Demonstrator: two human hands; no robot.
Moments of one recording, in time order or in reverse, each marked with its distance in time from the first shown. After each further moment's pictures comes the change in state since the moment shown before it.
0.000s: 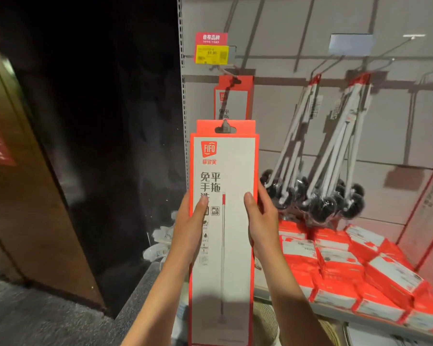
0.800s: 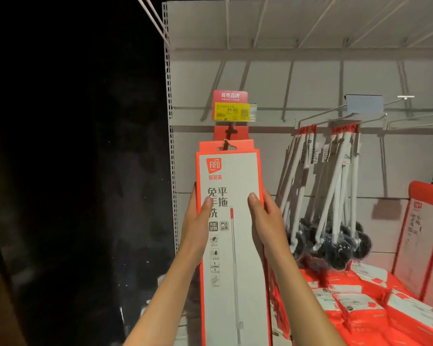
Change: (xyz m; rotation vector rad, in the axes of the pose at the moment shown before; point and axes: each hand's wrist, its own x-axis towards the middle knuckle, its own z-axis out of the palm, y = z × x) left_hand 0.176 0.038 -0.052 -0.131 -0.259 0.055; right_hand 0.115 -0.022 0.107 -0.168 0.099 -0.133
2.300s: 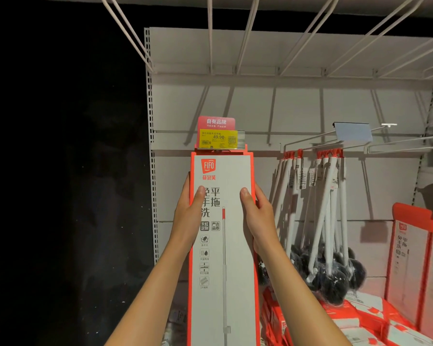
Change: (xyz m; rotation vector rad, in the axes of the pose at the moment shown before) left_hand 0.100 0.030 0.017 -0.009 -0.045 0.135; right_hand 0.087 -0.018 0.009 0.051 0.022 -0.082
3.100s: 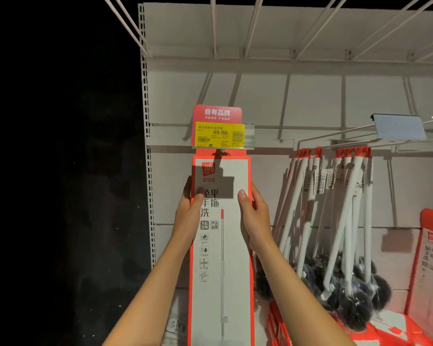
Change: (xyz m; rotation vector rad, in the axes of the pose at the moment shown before) left_hand 0.091 -0.078 -0.001 0.090 0.063 -0.149; right_hand 0.085 0.076 0.002 -0.033 0.000 0.058
